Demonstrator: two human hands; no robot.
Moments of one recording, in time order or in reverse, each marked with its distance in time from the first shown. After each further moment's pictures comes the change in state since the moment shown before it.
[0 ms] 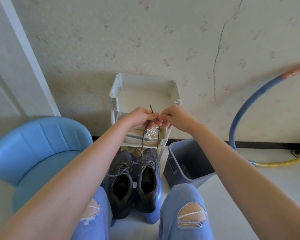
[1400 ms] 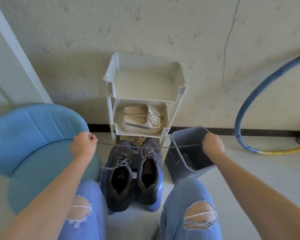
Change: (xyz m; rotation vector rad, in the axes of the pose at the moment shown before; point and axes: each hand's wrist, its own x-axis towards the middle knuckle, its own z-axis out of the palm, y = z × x) left_hand -0.032 -0.194 -0.075 0.595 0.903 -0.395; right_hand -0.055 0.150 0.081 -0.262 0.094 0.795
